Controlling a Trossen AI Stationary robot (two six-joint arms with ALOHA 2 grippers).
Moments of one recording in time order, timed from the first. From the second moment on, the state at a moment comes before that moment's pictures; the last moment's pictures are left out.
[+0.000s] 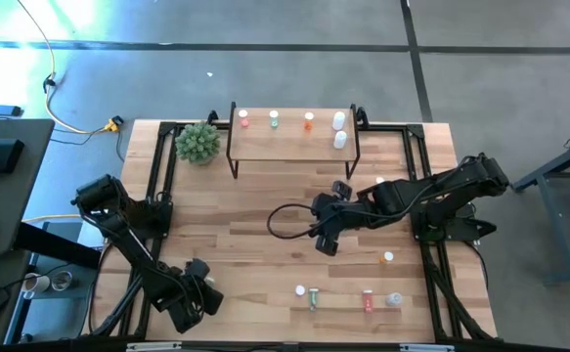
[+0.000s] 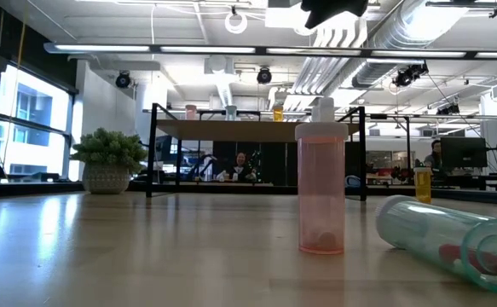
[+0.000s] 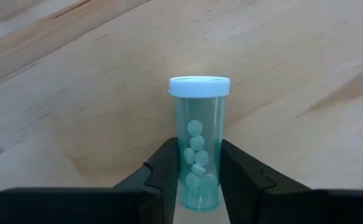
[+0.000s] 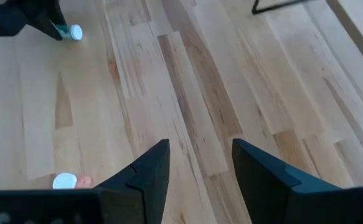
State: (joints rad) left arm -0.85 1.72 0.90 -0.65 -0.27 -2.07; right arm 0.29 1.55 1.47 -0.86 0.33 0.47
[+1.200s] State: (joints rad) left arm -0.12 1.18 0.90 -0.29 -0.36 -0.45; right arm 0.07 1.55 1.57 -0.61 0.13 0.02
